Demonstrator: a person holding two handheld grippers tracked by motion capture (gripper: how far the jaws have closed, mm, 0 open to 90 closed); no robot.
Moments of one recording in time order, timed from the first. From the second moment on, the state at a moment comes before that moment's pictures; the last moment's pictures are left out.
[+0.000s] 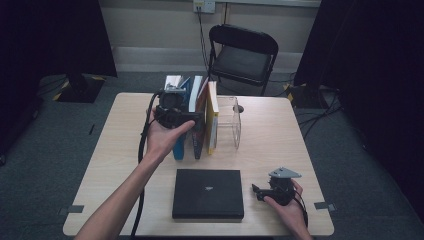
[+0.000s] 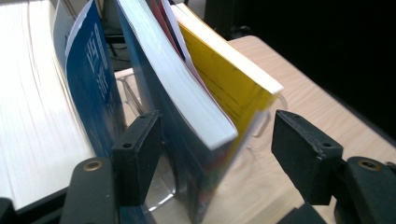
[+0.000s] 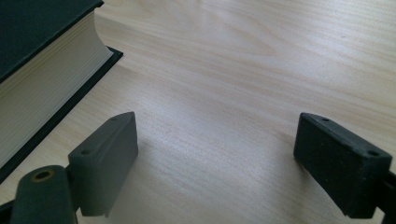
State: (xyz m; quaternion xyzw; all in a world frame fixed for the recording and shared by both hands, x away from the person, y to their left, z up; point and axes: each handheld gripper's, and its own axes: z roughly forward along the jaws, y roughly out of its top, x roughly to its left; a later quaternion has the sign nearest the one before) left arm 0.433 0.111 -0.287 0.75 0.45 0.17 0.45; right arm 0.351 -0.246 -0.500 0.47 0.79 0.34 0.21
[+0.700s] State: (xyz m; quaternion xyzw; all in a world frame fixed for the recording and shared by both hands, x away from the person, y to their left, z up) left arm 0.379 0.158 -0.382 0.77 0.45 0.14 0.43; right arm 0.351 -0.245 -0.500 0.47 0.79 0.34 0.21
